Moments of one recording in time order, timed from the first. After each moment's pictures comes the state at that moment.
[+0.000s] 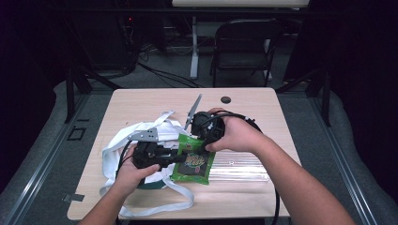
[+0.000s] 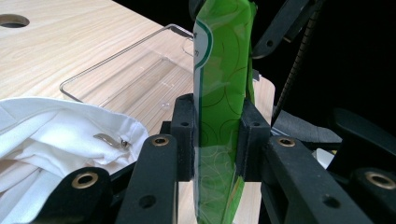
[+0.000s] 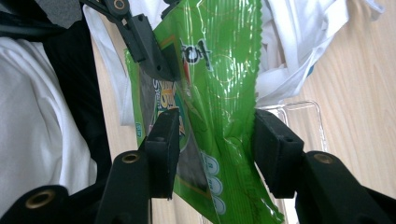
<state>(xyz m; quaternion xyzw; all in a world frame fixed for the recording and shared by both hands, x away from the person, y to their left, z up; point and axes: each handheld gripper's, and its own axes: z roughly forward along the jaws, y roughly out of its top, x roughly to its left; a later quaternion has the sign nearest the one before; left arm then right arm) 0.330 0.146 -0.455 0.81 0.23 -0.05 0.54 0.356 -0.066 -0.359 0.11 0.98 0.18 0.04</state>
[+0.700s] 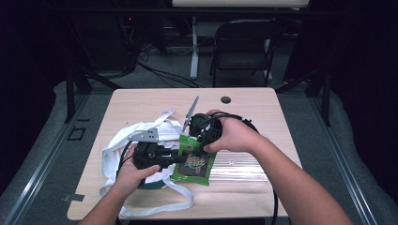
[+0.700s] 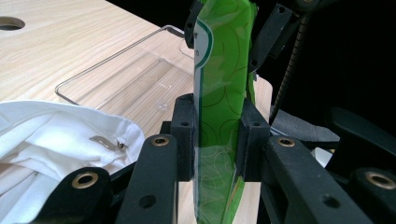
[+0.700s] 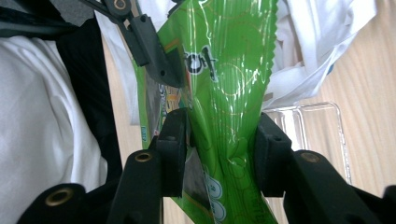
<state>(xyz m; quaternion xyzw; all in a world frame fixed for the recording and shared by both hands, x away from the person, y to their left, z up) 0.329 0.145 -0.454 0.81 0.22 -0.05 0.54 0.359 -0.062 -0.368 0.11 0.98 0.18 0.01</state>
